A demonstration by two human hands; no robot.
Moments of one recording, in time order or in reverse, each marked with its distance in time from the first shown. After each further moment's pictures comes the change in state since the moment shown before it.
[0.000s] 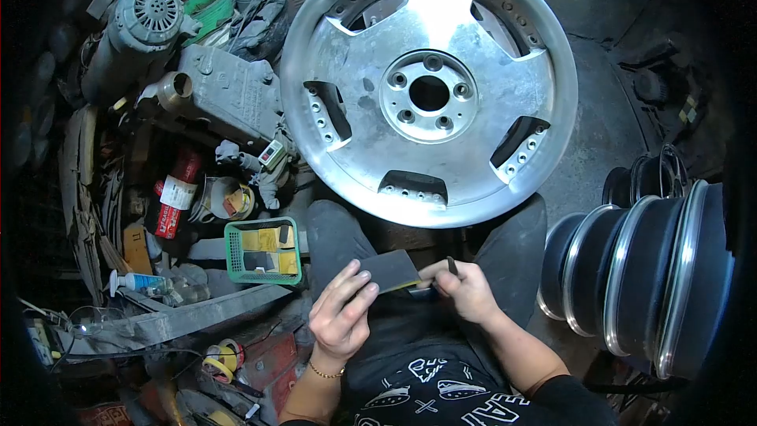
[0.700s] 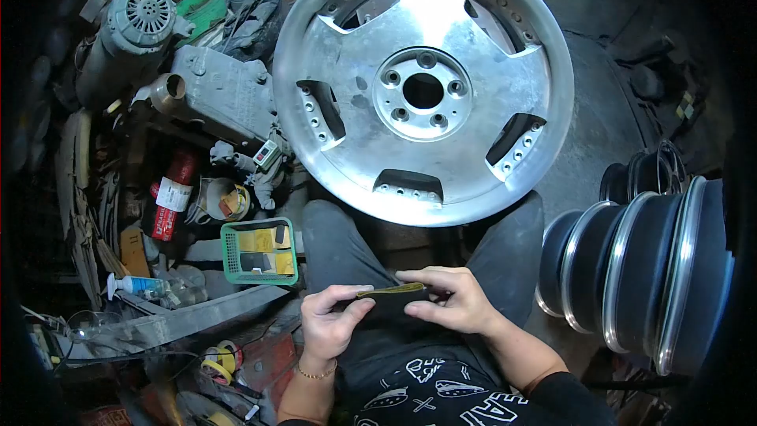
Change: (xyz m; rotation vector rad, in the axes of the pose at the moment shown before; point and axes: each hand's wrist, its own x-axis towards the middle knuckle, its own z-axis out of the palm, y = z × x) left_hand 0.000 0.008 -0.011 -0.531 -0.099 -0.579; right_hand -0.001 -0.036 0.010 -0.326 -0.152 -0.300
